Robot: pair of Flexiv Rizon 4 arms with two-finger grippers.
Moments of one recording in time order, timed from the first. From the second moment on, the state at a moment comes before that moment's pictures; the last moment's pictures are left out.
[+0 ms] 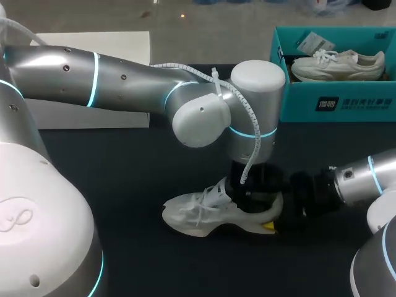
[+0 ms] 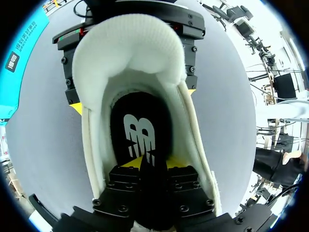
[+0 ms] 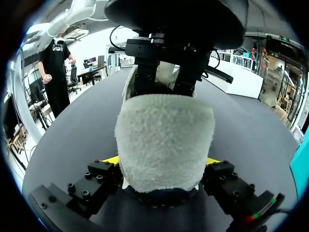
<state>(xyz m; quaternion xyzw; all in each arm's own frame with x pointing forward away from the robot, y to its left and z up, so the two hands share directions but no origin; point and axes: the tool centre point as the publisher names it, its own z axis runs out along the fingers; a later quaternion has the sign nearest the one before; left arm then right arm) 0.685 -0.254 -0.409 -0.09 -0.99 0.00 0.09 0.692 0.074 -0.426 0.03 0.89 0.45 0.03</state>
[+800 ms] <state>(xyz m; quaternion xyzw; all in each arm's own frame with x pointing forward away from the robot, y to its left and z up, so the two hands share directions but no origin) 0.688 -0.254 -0.409 0.01 -0.99 0.13 0.00 0.693 0.074 -0.425 0.03 0.89 0.45 0.03</state>
